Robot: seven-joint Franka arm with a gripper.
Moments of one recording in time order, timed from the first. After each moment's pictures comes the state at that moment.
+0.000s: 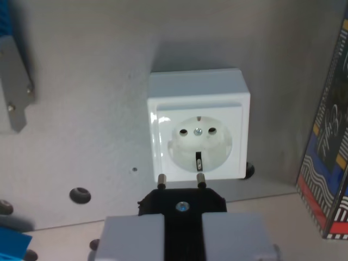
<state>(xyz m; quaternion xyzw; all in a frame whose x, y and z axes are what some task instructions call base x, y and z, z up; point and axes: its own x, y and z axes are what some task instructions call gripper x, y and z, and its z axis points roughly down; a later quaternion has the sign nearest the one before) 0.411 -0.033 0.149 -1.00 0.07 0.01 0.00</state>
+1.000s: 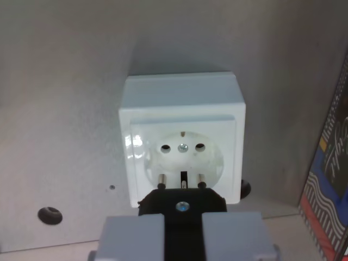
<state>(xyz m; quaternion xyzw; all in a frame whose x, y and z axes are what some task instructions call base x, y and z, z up) 0.401 -0.042 0.115 -1.00 0.06 0.01 0.00</state>
